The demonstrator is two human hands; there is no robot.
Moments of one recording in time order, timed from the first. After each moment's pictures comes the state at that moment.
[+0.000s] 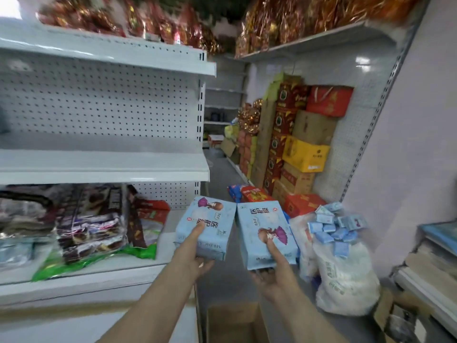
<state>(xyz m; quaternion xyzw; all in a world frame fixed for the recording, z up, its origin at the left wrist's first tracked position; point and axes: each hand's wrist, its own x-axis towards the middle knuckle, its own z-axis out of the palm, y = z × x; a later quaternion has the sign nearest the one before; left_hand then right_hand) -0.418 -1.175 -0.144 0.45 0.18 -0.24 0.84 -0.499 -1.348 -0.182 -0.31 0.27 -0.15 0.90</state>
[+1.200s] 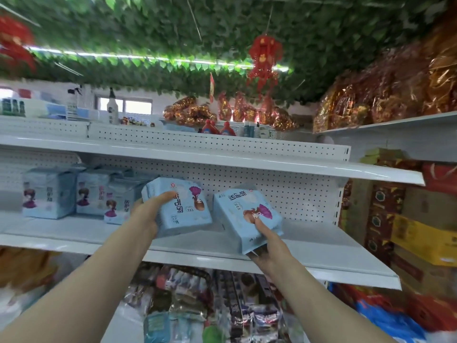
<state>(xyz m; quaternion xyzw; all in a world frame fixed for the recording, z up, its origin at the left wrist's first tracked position) -0.209 -0.617 0.075 0.50 0.10 0.09 0.86 -0.230 -0.895 0.010 -0.45 0.08 -0.05 0.89</state>
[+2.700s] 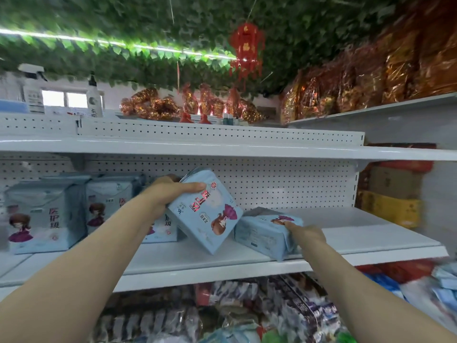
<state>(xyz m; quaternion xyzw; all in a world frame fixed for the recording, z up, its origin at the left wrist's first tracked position) -0.087 -0.428 0.112 0.77 -0.14 -0.07 0.62 -0.139 -0.753 0.003 -0.73 0.39 -0.22 0.51</state>
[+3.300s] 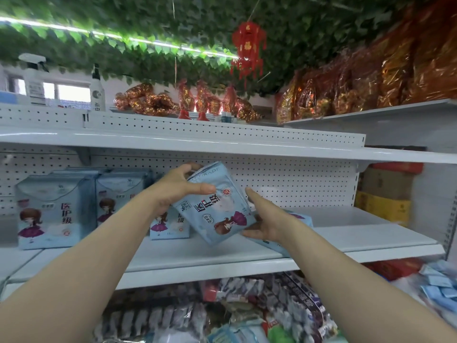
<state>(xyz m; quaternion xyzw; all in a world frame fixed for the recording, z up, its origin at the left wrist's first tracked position) -0.088 -0.393 0.112 0.75 -0.27 -0.06 0.61 -0.143 -0.615 0.065 -0.71 0.16 -0.04 0.69</state>
